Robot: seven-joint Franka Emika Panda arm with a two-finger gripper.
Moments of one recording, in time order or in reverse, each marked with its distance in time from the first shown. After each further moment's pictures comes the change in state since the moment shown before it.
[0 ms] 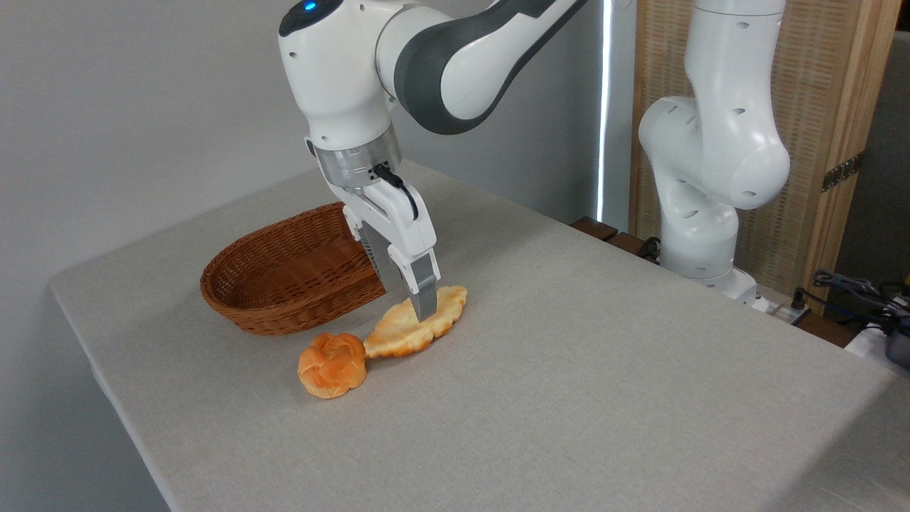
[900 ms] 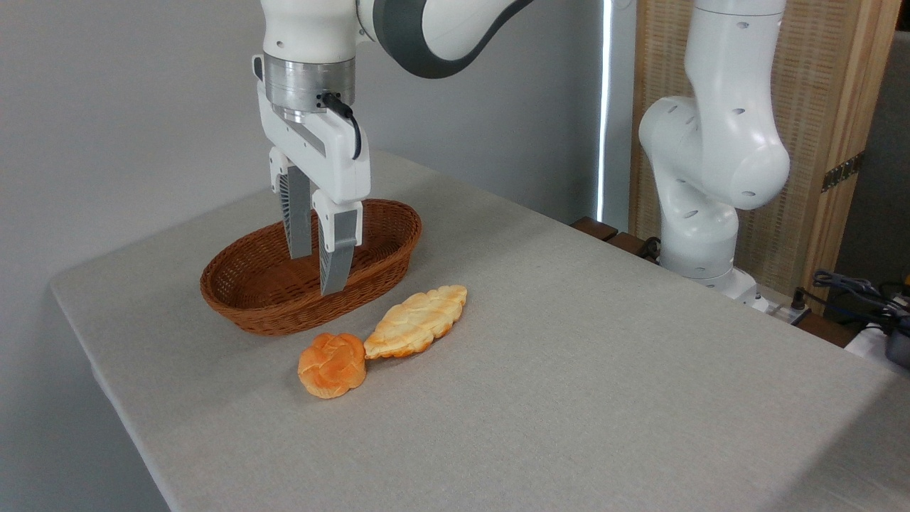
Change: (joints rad) arm -0.004 0.001 0.002 0.148 0.001 0.178 0.000
